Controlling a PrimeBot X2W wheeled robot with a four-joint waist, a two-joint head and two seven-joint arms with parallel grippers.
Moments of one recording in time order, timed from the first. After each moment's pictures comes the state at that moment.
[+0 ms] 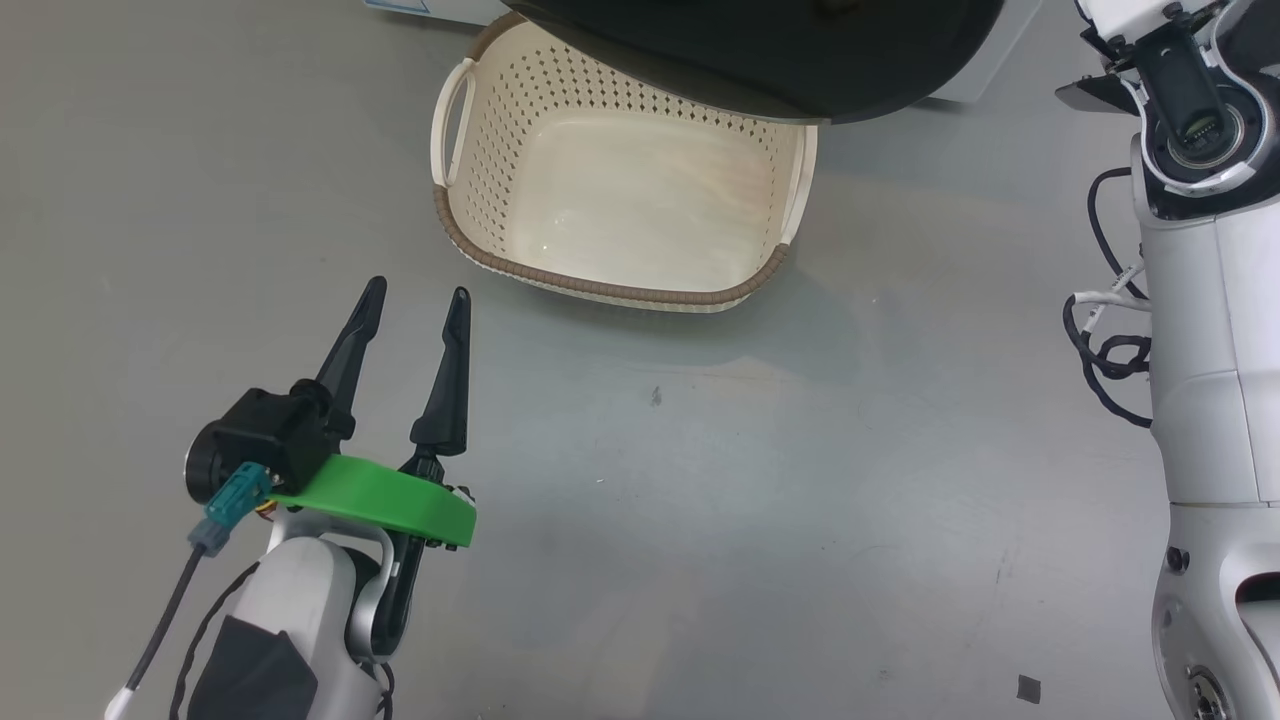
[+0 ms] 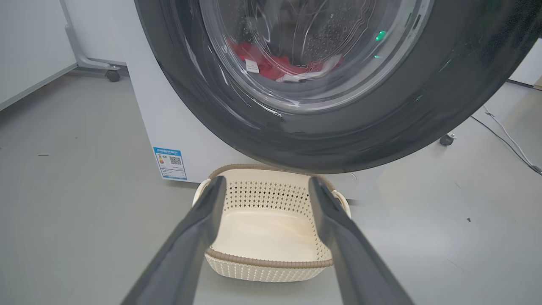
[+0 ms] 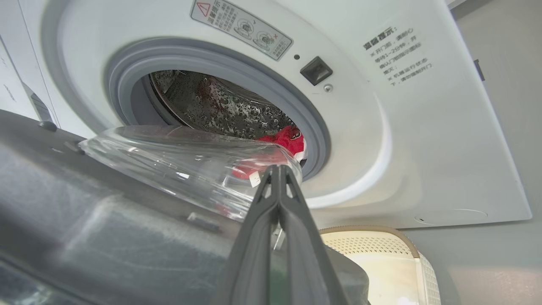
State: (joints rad) left arm -0.34 0.03 -0.28 0.24 -0.41 -0.12 -0.25; right arm -0.93 -0.09 0.07 0.40 0.94 0.08 0.27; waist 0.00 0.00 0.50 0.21
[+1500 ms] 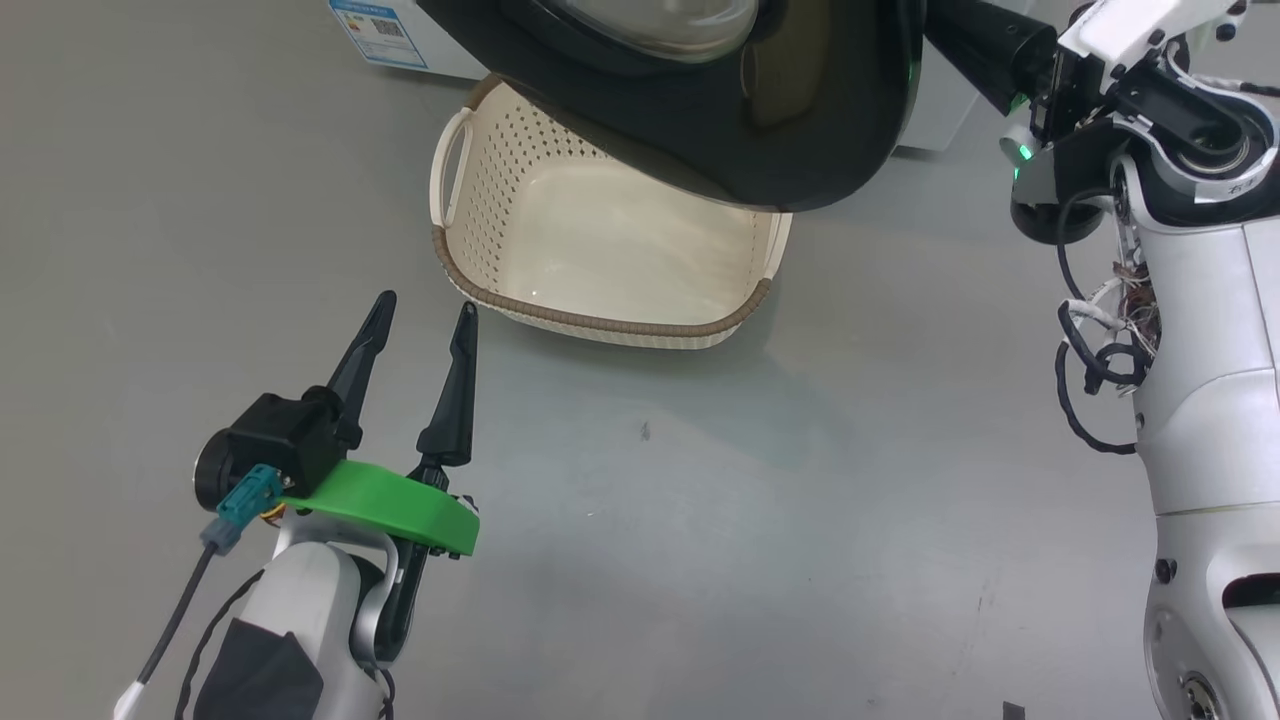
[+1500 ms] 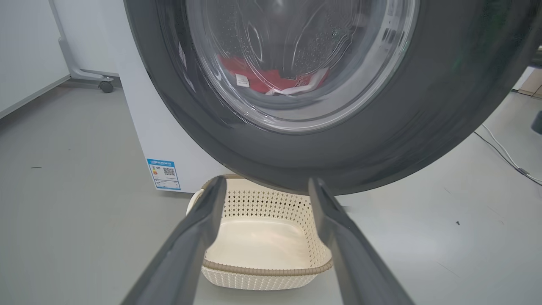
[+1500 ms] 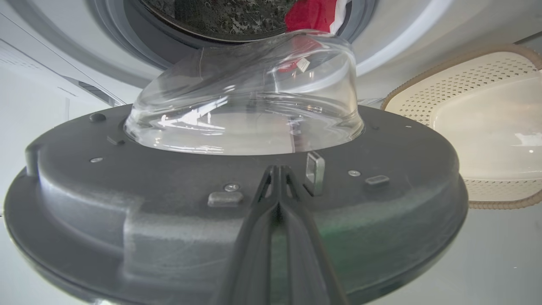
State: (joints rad) left arm -0.35 0.03 -0.29 0.29 -0.41 -0.12 -0.25; right arm -0.93 -0.08 0.05 0.52 1.44 -0.03 0.73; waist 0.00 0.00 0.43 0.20
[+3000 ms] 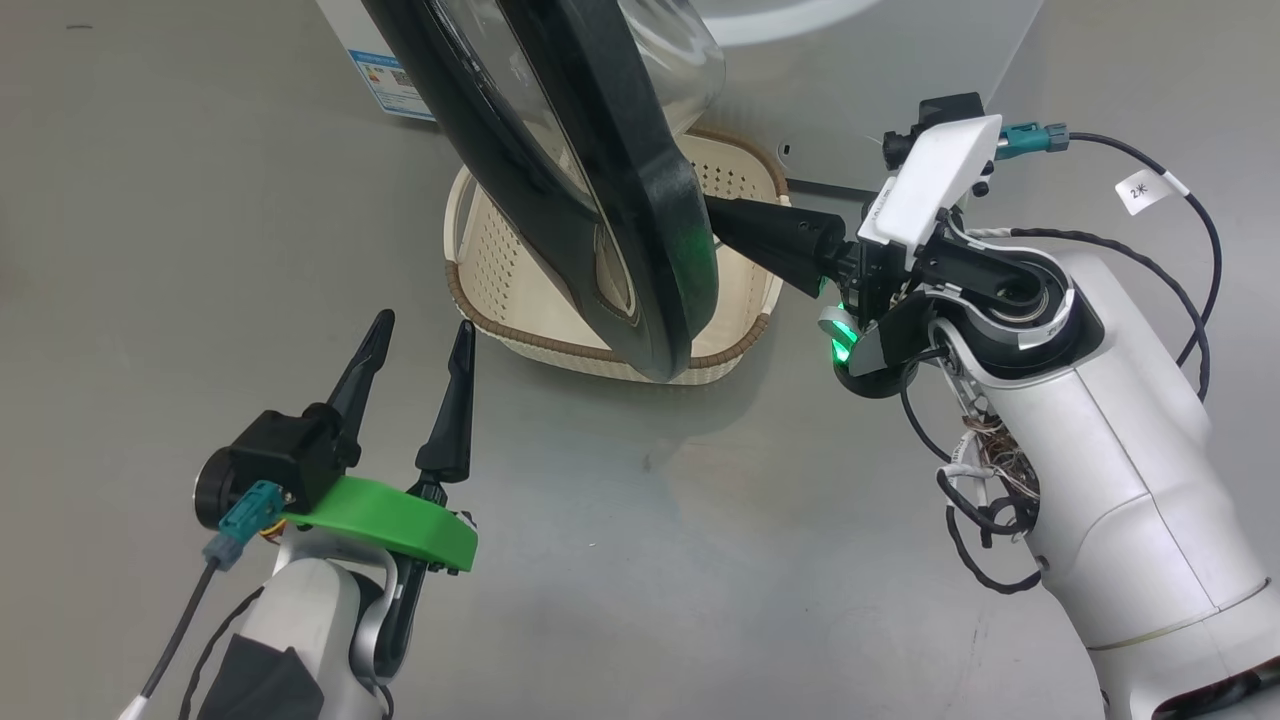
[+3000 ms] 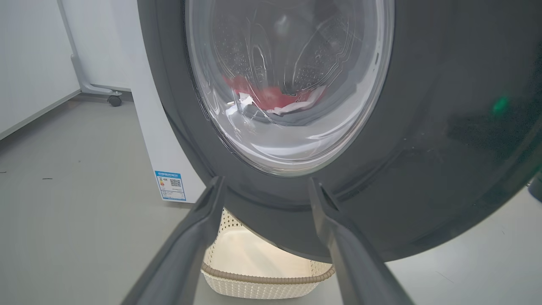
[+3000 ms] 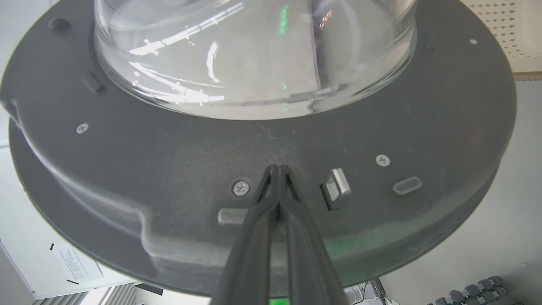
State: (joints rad) left arm -0.32 0.03 -0.28 0.29 -0.41 -0.12 -0.25; right arm -0.75 -0.07 0.41 0.37 1.79 -0.07 0.71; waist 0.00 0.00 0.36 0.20
